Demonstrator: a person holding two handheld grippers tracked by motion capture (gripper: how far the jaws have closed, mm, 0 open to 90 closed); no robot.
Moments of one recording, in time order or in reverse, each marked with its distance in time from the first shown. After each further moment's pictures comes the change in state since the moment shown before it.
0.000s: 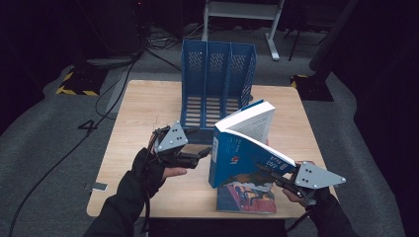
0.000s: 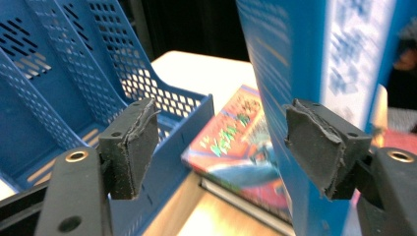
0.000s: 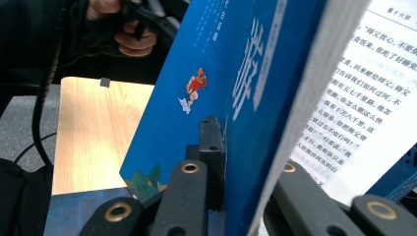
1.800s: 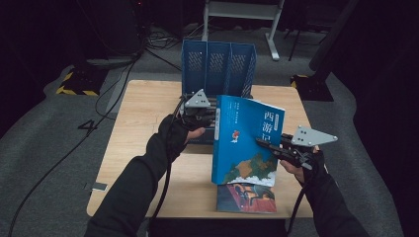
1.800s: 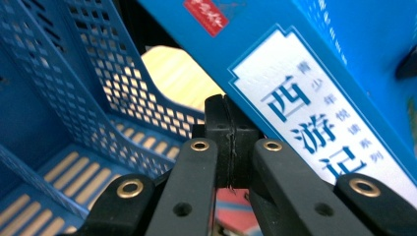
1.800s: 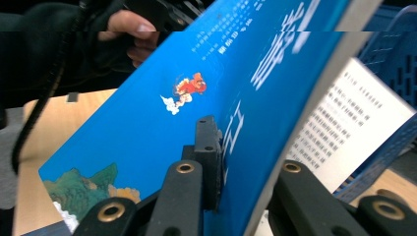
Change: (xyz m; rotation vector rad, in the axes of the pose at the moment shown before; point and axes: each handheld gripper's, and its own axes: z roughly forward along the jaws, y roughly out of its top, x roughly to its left) left arm 0.072 0.049 0.090 0.035 -0.114 -0.042; right arm -0.065 0.002 0.029 0.090 -0.020 0.236
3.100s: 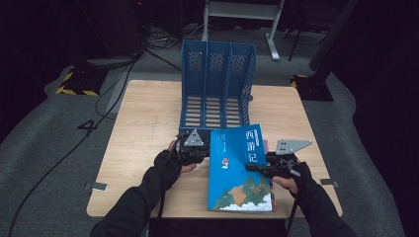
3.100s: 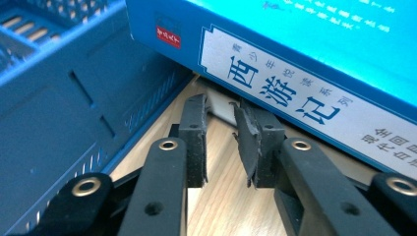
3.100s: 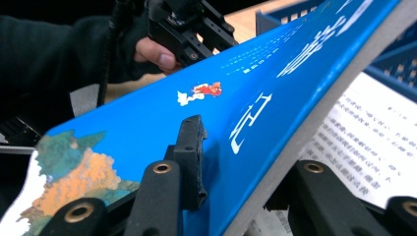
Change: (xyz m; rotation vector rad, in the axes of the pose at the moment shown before) left arm -0.028 -0.128 0.022 0.188 0.027 -0.060; right arm 0.007 -0.058 0.028 0.172 0.276 0.197
